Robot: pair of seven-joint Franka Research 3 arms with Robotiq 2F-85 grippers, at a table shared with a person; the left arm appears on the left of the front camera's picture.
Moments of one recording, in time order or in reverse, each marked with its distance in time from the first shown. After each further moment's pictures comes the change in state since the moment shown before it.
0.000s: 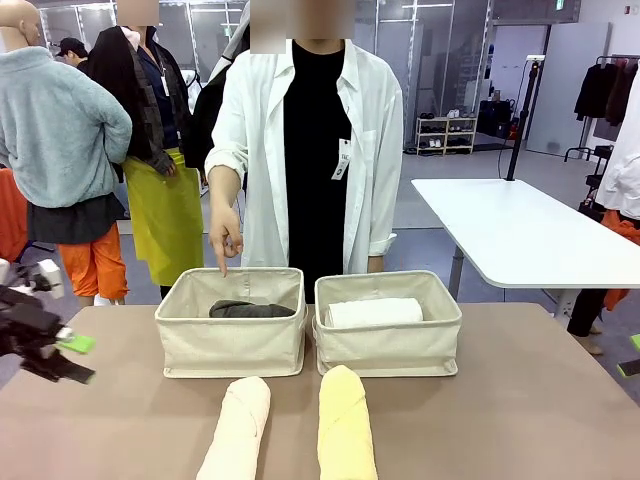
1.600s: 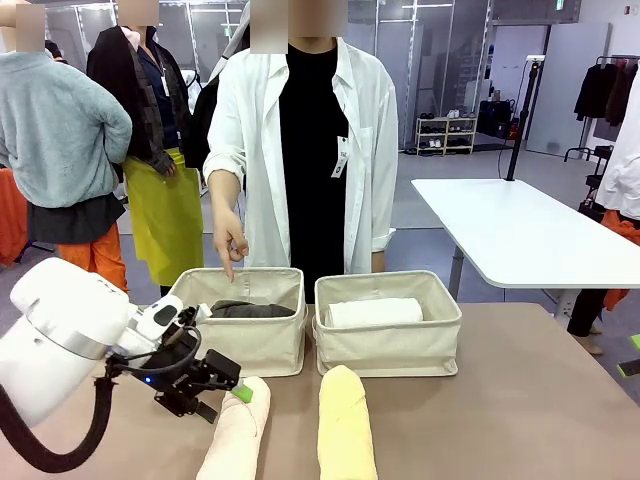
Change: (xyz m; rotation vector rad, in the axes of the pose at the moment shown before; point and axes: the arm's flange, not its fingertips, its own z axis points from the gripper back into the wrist) left arm 0.033 -0.025 -0.227 0.411 -0.010 0.161; right arm 0.000 0.000 0.000 0.000 0.000 0.000
